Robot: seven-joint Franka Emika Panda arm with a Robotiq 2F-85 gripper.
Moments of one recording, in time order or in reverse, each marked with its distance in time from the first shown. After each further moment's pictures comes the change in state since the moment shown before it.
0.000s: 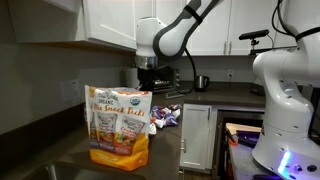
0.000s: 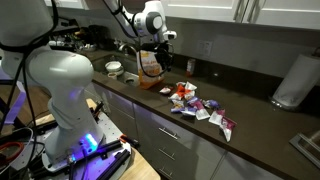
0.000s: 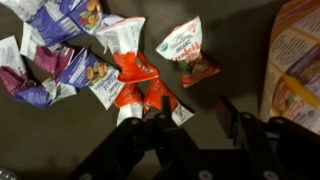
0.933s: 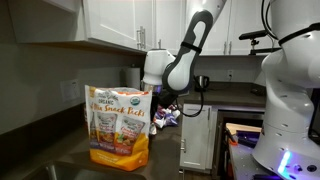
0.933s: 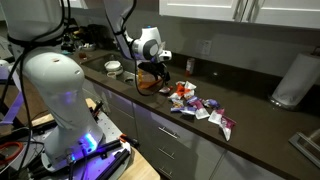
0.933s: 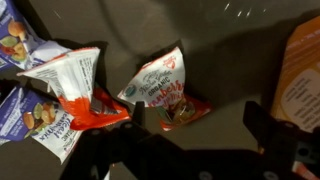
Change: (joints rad) arm -0.412 0.215 0.398 -0.114 0.032 0.408 0.011
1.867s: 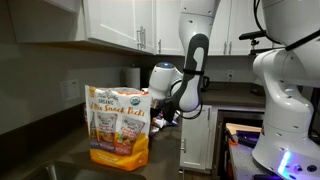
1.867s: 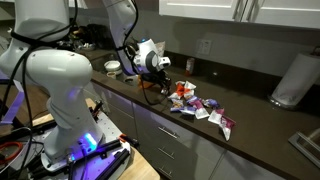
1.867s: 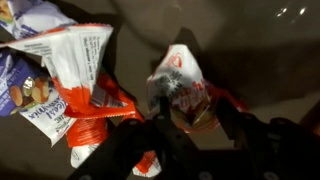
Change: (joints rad) arm 0.431 0.223 -0.462 -0.009 -0.157 0.340 0.054
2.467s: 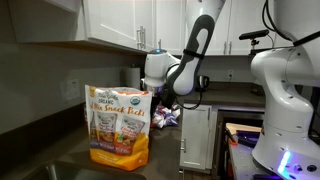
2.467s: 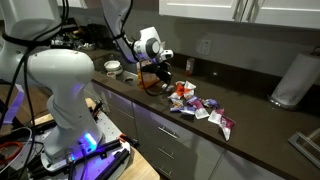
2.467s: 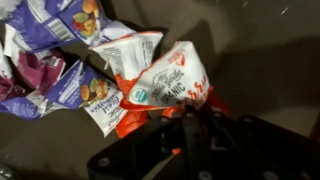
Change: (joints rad) arm 0.154 -0.168 -0.164 0.020 -0.003 -0.350 0.006
